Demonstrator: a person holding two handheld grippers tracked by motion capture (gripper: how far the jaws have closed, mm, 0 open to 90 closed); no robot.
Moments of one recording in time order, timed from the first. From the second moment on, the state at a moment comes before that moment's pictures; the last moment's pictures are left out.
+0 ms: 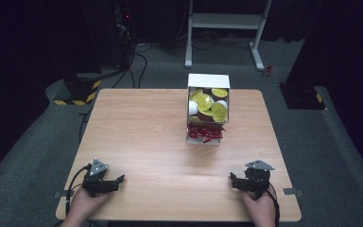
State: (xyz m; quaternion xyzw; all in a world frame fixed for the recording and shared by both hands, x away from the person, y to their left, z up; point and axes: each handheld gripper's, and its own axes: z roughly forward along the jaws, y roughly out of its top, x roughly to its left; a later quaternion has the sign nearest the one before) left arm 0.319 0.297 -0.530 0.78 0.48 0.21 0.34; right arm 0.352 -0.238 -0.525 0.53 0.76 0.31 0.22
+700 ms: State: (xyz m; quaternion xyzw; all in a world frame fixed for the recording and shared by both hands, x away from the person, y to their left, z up) left arm 0.319 0.297 -0.530 0.78 0.48 0.22 0.34; right arm 0.351 -0.238 -0.525 0.53 0.76 0.31 0.22
